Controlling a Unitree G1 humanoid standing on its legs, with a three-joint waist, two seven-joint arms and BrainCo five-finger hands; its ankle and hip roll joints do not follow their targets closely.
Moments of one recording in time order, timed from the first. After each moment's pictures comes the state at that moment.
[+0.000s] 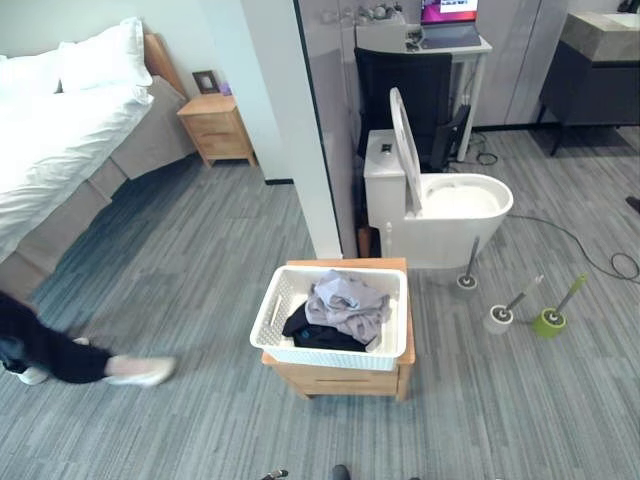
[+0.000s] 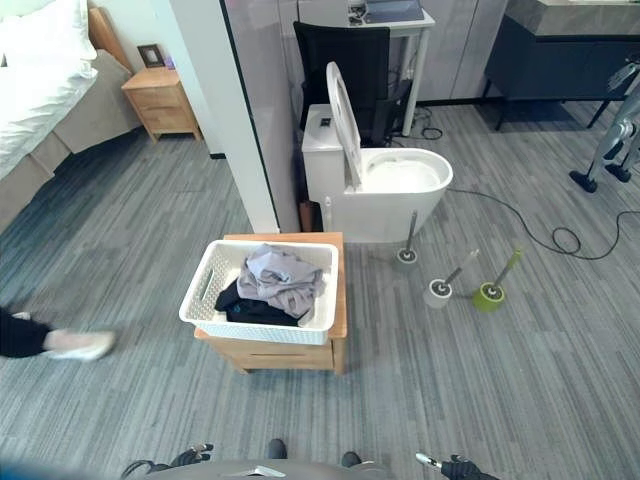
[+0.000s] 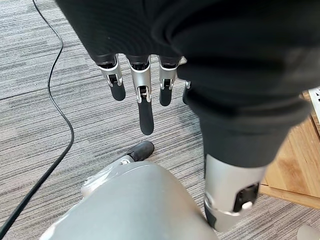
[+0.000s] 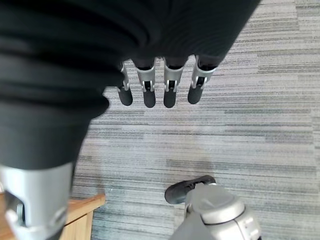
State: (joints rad) left arm 0.01 0.21 -0.27 1.31 0.05 -0.12 -0.05; right arm -0.02 -0.35 0.17 1.42 0.24 -0.07 0.01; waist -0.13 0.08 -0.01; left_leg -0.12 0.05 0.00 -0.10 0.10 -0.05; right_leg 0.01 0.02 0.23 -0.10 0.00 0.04
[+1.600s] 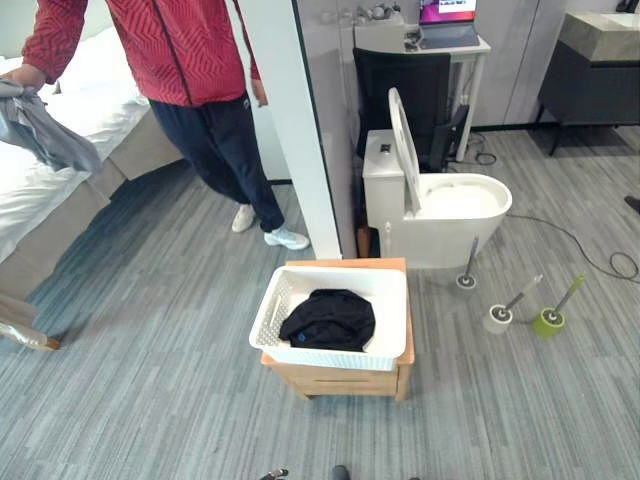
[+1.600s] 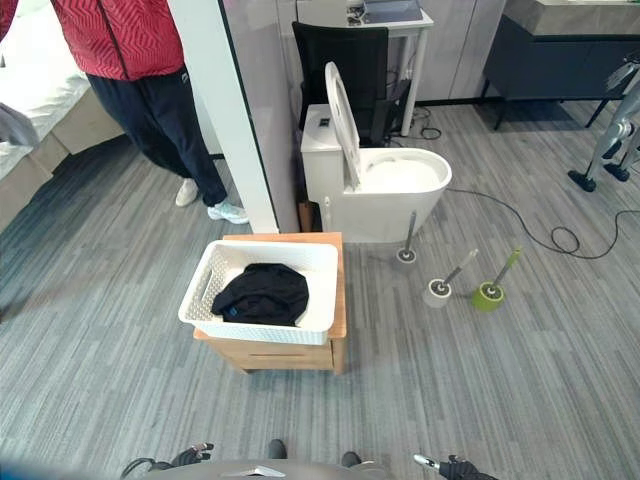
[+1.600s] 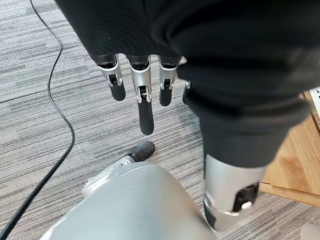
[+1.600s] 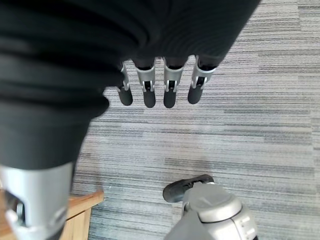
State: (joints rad) left arm 0.00 0.21 -0.28 1.31 0.05 -0.11 -0.05; right arm -0.02 -0.35 0.18 1.42 0.24 -0.08 0.01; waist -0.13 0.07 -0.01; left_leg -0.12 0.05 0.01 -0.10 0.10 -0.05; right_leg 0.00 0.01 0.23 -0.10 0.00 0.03
